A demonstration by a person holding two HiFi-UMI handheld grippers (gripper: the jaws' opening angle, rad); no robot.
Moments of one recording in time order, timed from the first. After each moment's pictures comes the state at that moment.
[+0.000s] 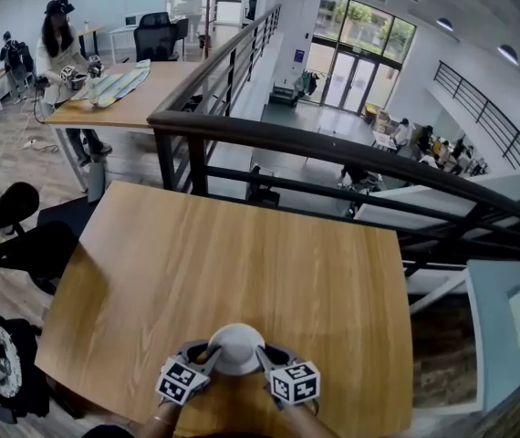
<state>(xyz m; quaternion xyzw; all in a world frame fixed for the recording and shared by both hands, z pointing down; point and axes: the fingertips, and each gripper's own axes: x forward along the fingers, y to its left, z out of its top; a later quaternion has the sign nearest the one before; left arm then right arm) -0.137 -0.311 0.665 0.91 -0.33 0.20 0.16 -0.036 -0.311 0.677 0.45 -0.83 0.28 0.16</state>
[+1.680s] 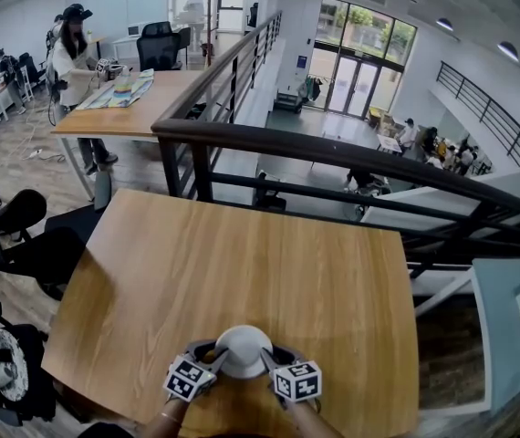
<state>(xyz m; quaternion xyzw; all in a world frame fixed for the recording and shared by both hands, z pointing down) -0.133 -0.315 0.679 0.91 -0.33 0.22 0.16 -0.027 -0.313 0.694 0.46 -0.82 0.29 0.18</state>
